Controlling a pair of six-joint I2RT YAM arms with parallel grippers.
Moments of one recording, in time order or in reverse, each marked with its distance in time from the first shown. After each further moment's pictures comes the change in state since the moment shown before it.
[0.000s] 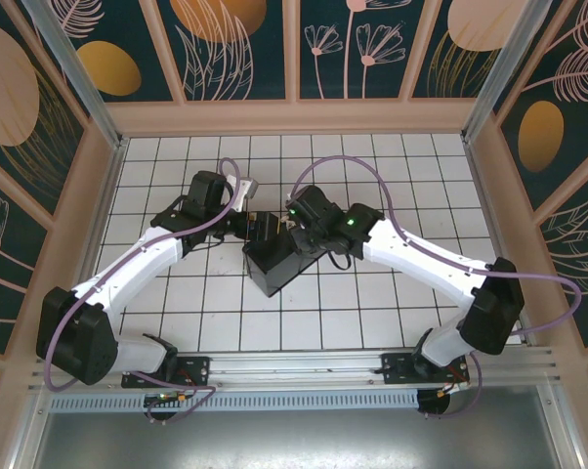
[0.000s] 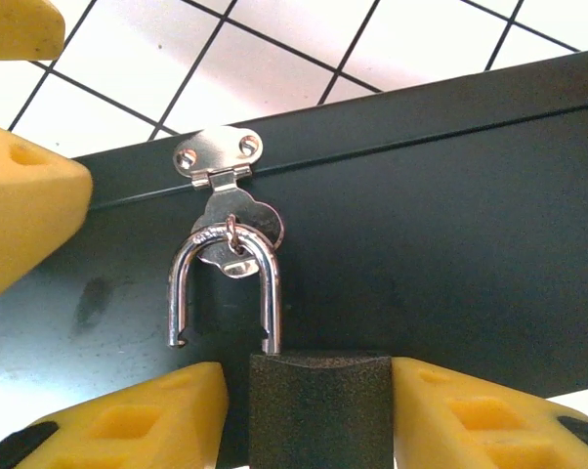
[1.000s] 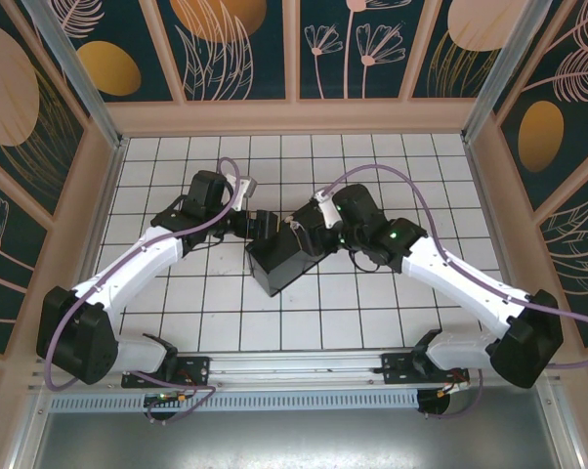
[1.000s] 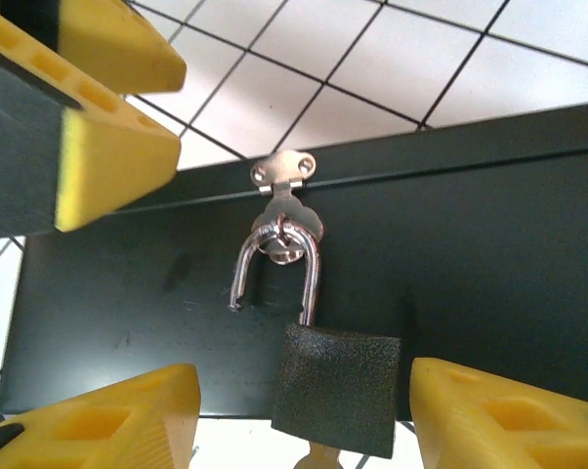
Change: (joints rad) left arm 0.000 0.003 0.002 0.000 -0.046 -0.003; right arm -0.163 -0.248 -0.288 0.291 -0.340 -0.104
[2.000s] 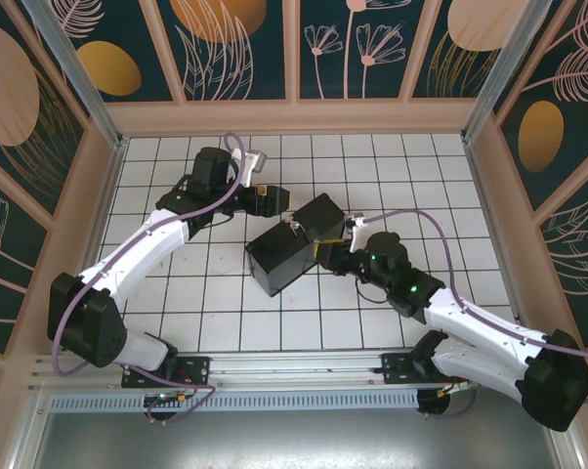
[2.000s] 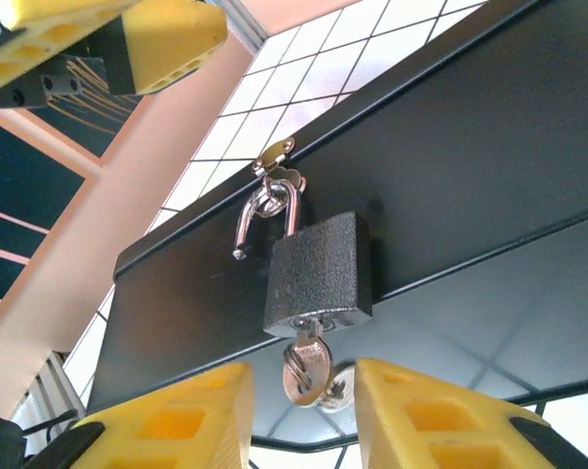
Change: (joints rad) left arm -0.006 0.096 0.177 0.080 0.065 -0.003; right arm -0.013 -0.333 -0.547 0.616 -0.026 0.397
